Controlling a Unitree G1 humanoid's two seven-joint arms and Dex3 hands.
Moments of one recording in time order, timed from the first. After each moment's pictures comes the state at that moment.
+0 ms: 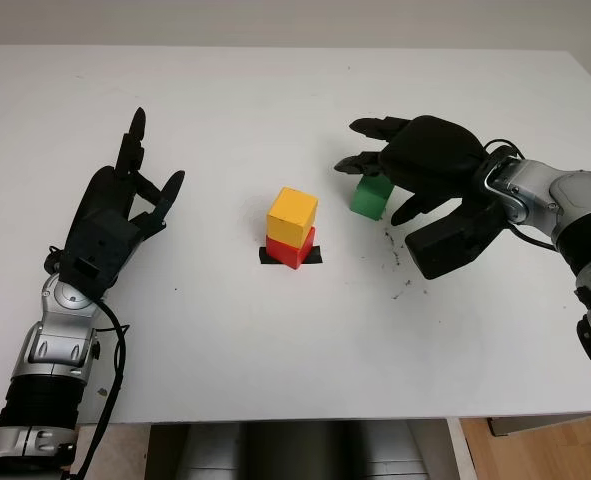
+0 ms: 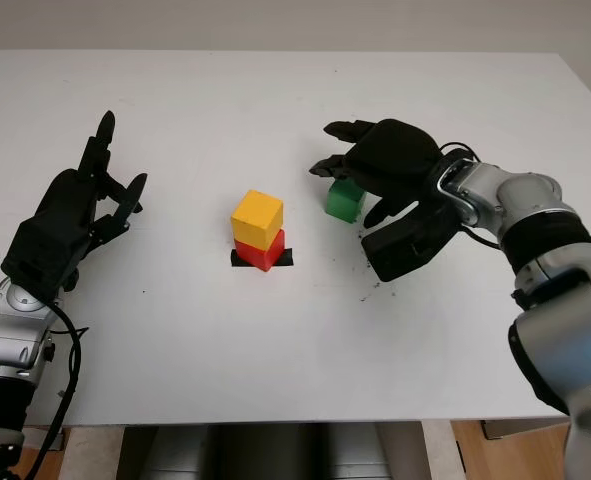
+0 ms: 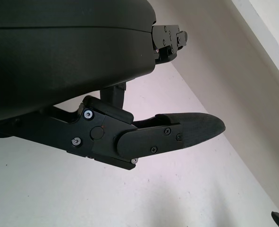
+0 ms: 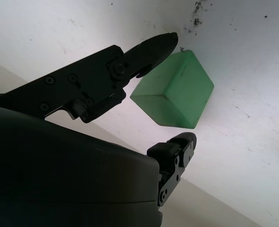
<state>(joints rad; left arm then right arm) -0.42 0.46 0.10 0.33 0.17 -0.13 -0.07 -1.16 -0.68 0.68 1.10 -1.07 -0.67 -0.31</state>
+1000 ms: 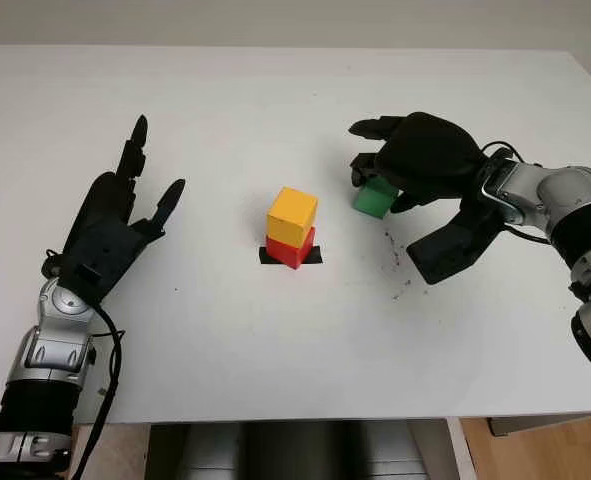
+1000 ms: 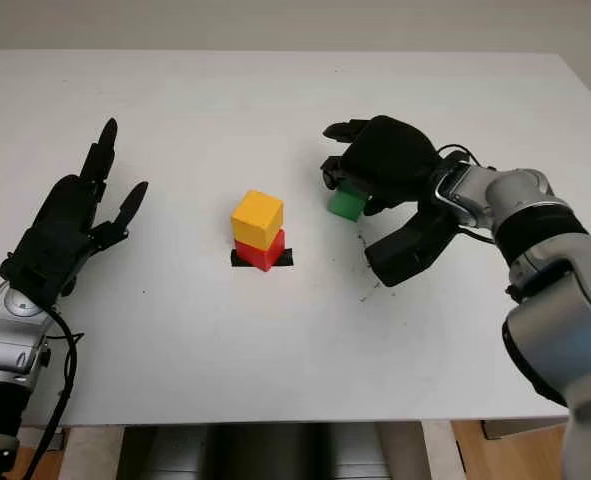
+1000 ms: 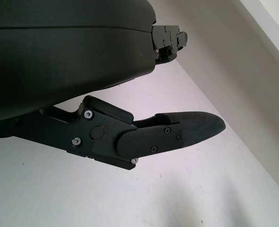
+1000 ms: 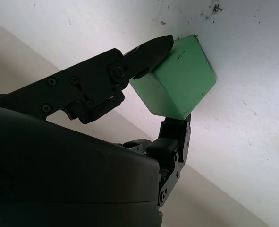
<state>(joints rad) -0.40 0.47 0.10 0.32 0.21 -0.13 -0.09 -1.21 -0.67 0.81 1.16 -1.17 -0.63 -0.53</state>
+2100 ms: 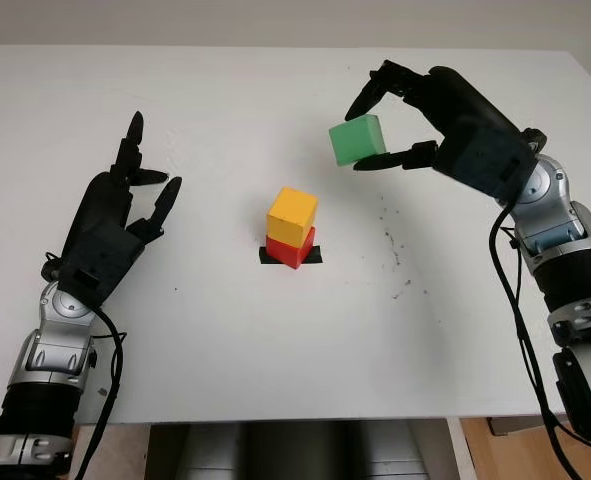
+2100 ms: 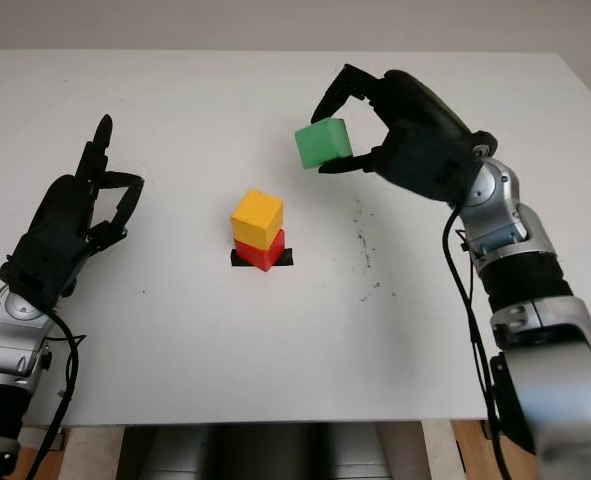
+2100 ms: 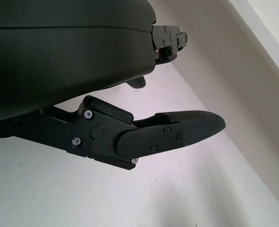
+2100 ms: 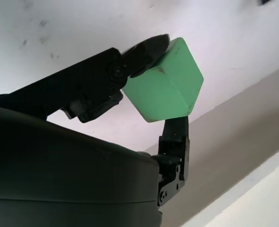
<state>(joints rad) -0.39 0.46 0.10 0.32 0.19 -0.16 -0.05 -0.85 -0.52 0.11 0.50 -0.10 -0.10 0.34</state>
